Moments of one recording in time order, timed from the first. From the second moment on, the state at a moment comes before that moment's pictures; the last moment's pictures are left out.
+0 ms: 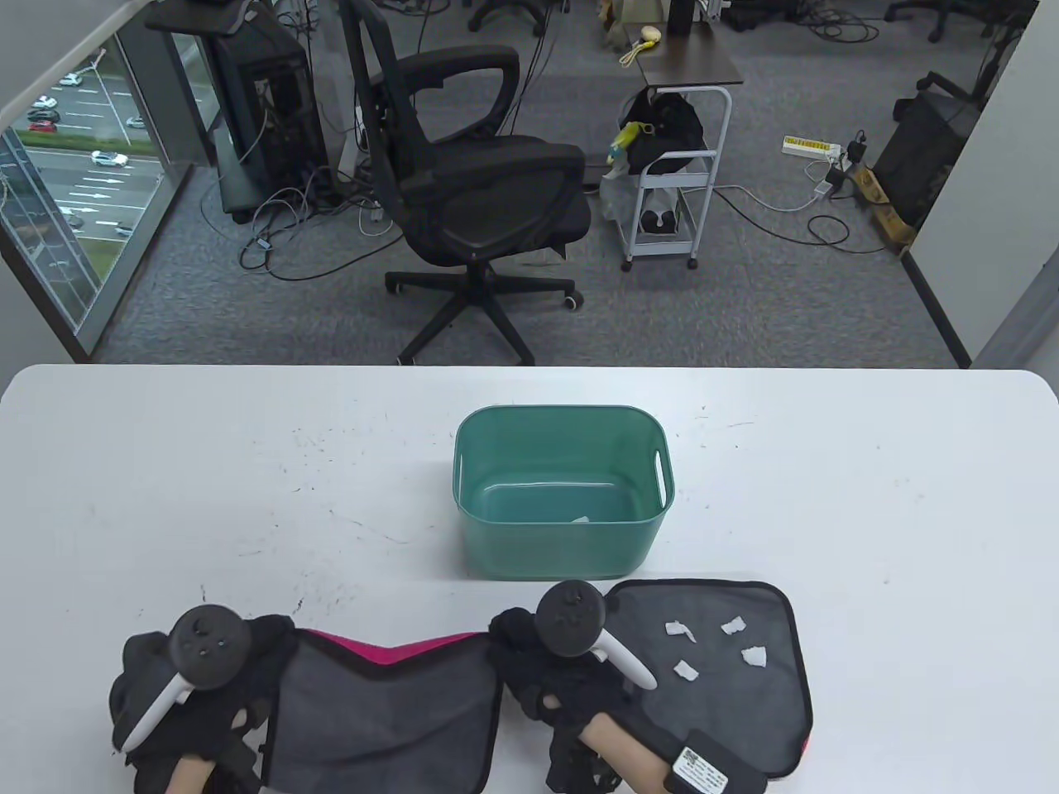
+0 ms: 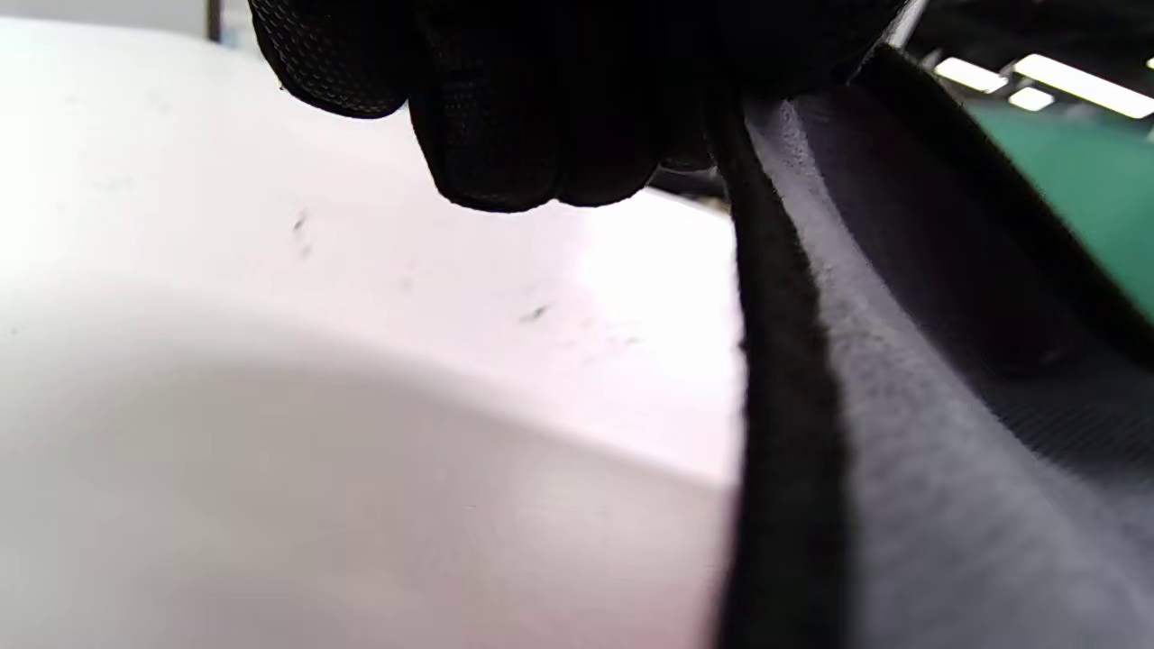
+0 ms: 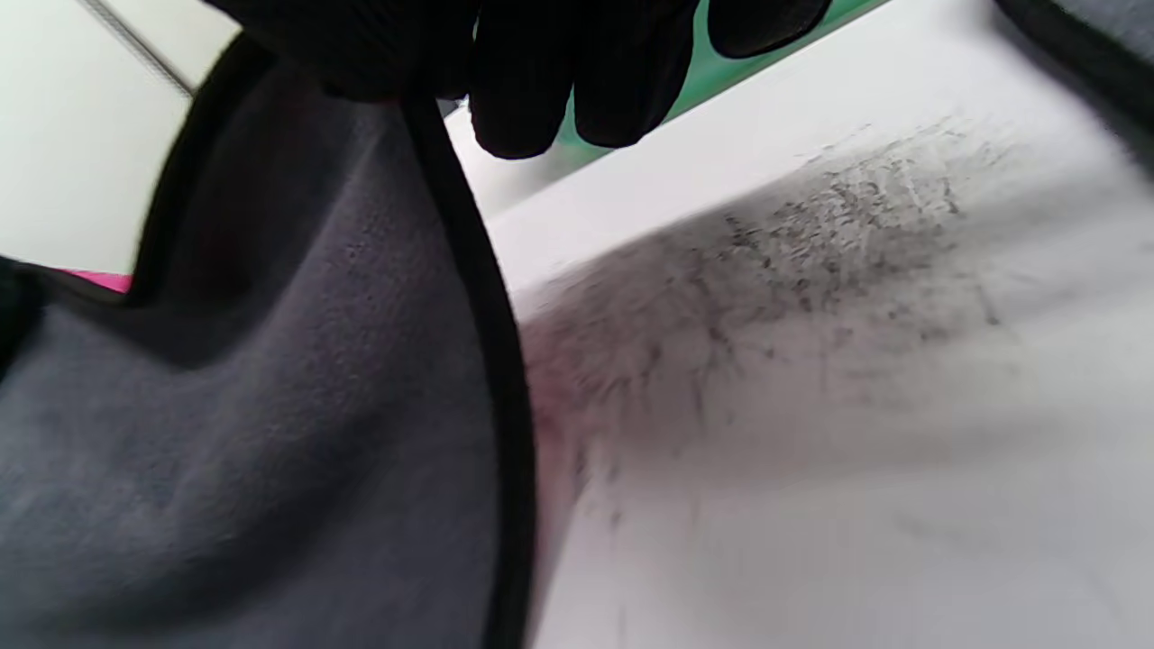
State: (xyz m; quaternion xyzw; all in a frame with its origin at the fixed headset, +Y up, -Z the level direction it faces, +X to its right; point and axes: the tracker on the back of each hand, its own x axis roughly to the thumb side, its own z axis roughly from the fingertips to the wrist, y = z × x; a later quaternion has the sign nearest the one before) left_hand -0.327 -0.703 -0.282 -0.11 0.07 0.14 0.98; right_hand 0.031 -0.739 -0.316 0.10 0.20 0.93 0.28
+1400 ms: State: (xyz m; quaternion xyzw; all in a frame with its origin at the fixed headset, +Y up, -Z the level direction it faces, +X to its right) left_hand -0.269 -0.650 -0.252 0.00 -0.01 0.18 0.98; right_hand 0.131 -0.675 -0.262 0.16 0.02 0.97 0.19
